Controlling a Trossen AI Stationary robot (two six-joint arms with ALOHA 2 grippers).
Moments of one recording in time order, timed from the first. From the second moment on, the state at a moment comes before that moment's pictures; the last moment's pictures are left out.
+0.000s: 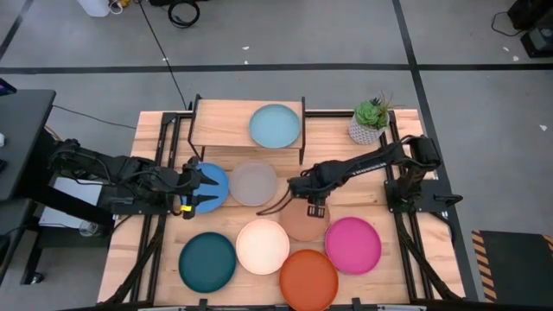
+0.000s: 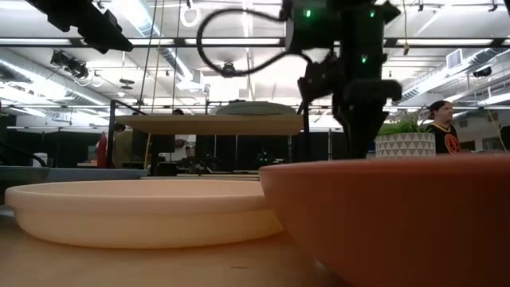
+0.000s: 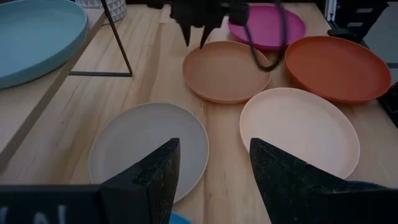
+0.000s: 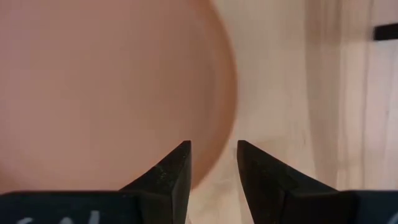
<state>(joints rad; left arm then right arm) -0.31 0.67 0.64 -0.51 -0.32 -0.17 0.08 1.80 1.24 -0.94 0.13 0.28</state>
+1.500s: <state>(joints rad) -0.31 0.67 0.64 -0.51 -0.32 -0.19 -0.07 1.73 1.11 -0.79 0.03 0.25</state>
